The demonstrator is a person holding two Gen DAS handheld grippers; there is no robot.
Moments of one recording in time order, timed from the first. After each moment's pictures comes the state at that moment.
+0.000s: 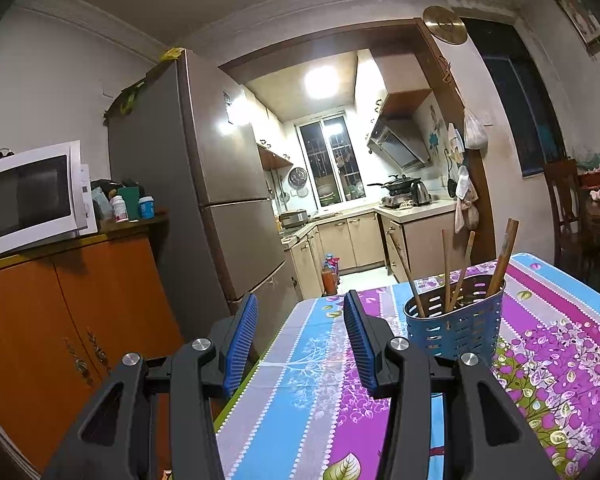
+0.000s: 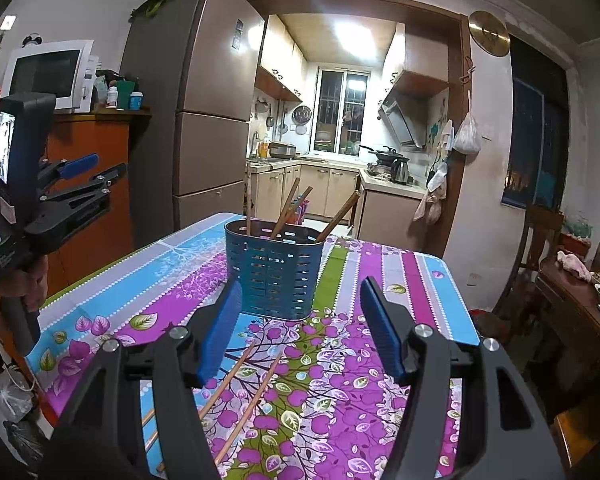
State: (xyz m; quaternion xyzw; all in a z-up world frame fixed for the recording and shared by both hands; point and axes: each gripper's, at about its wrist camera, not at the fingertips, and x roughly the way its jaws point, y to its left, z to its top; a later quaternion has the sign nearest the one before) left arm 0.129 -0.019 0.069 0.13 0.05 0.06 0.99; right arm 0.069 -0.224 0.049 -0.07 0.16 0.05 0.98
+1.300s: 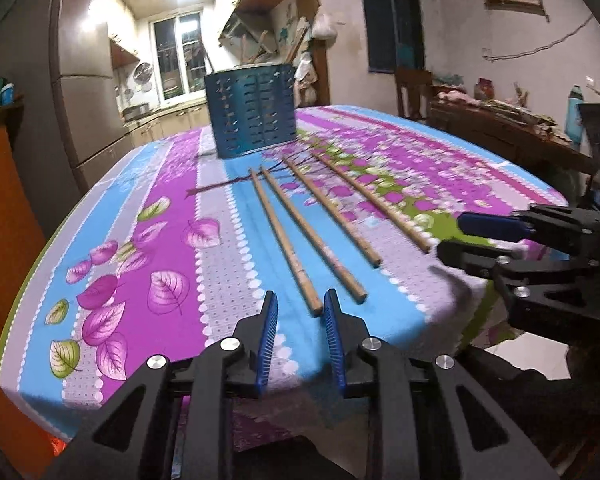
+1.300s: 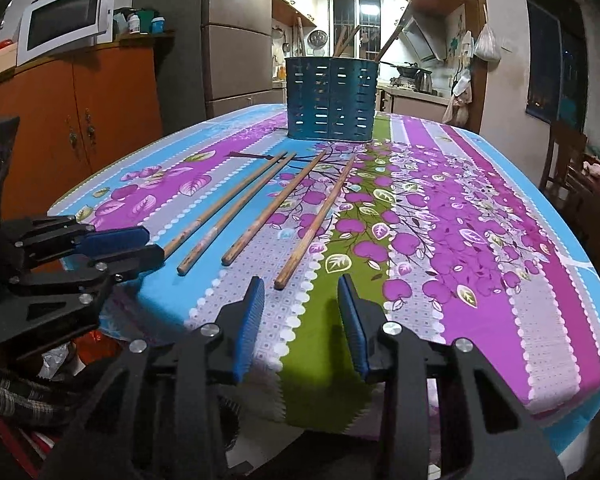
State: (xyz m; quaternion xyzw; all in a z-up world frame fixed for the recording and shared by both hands) left arm 0.002 -0.027 -0.116 0.12 0.28 -0.22 0.93; right arm -0.019 -0.183 -0.111 -0.03 0.29 0.09 0.95
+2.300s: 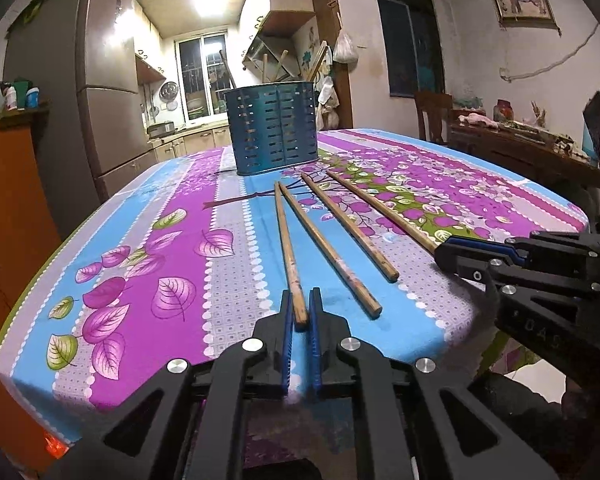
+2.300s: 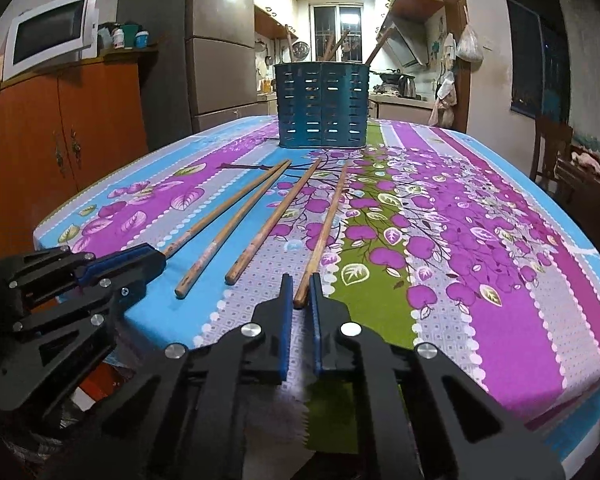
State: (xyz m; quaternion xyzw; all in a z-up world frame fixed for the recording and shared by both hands) left arm -0.004 -0.031 -0.126 0.10 0.23 -0.18 0.95; right arm -0.011 -0.170 -0.121 0.00 0.27 0.06 0.96
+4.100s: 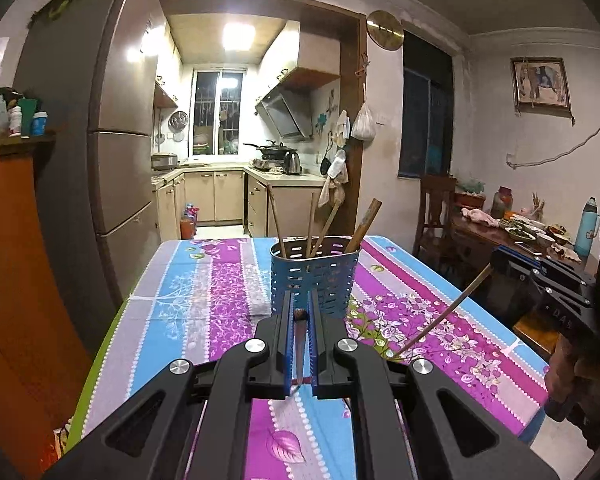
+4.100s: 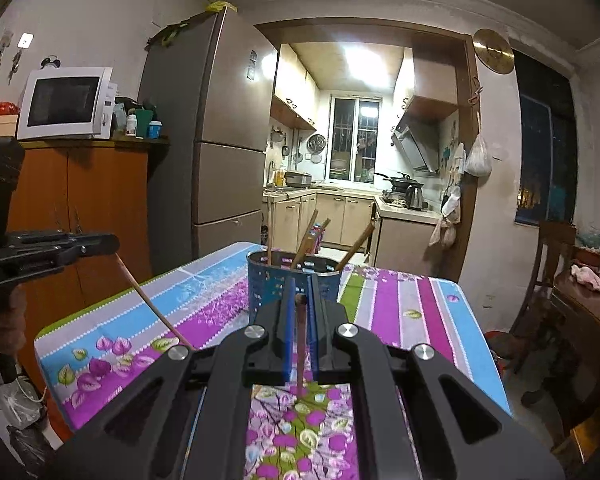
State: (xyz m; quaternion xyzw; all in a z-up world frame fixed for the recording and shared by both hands) left arm 0.094 0.023 0.074 0.01 0.17 -0.22 0.96; right arm 0.055 -0.223 0.061 -0.06 0.10 0.09 0.99
